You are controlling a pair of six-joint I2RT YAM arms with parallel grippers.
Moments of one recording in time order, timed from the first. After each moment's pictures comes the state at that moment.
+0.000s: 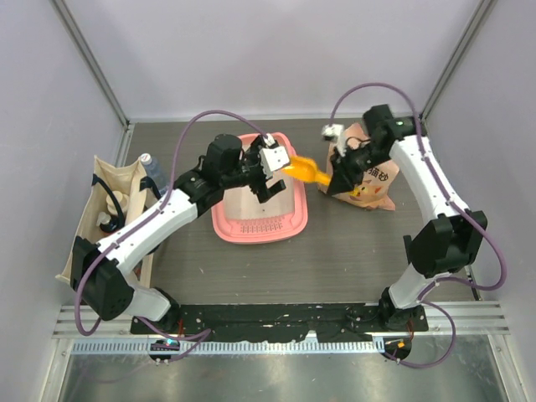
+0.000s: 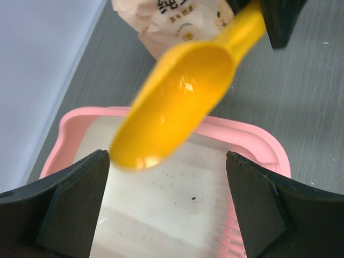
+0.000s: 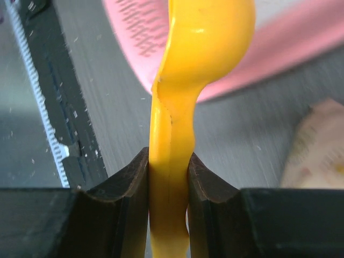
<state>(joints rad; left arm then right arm) -0.67 1.41 1.24 -0.23 0.41 0.52 0.24 1.66 1.65 -1.33 -0.81 -0.84</state>
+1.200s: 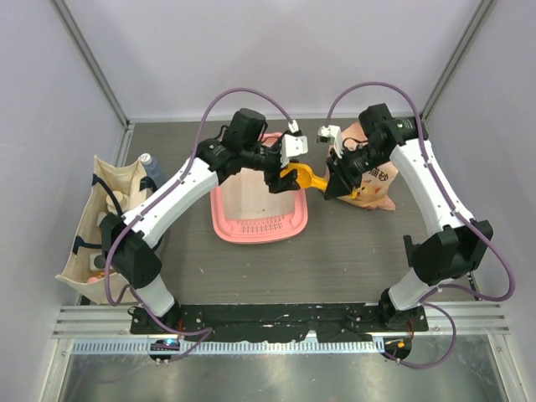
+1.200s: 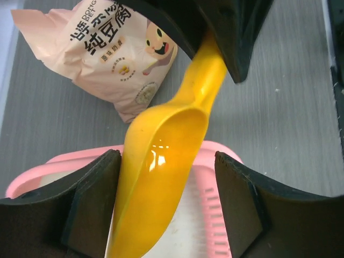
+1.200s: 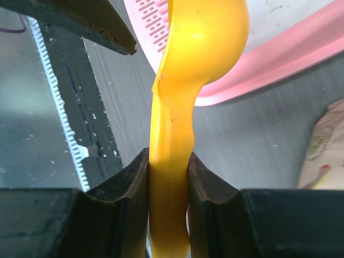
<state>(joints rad) -0.68 1.69 1.67 -0.56 0.69 0.56 0.23 1.60 1.66 -1.36 -0.81 -0.70</state>
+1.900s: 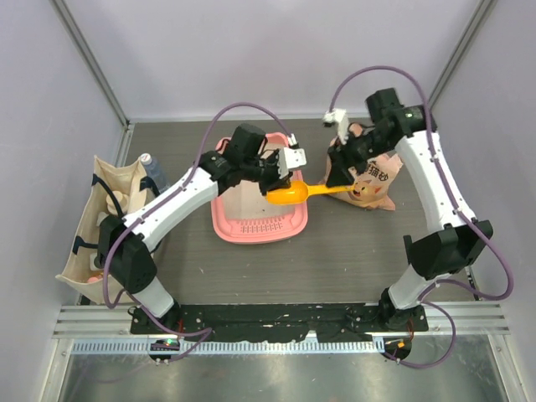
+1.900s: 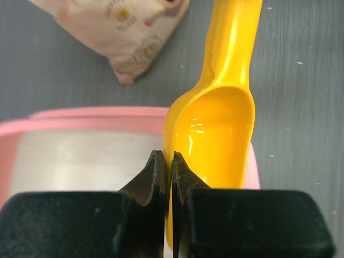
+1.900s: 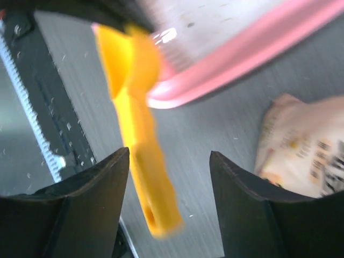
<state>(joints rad) -0.69 1.64 1.55 -0.56 0.54 0.63 0.26 1.65 1.86 -1.42 -0.69 -0.75</state>
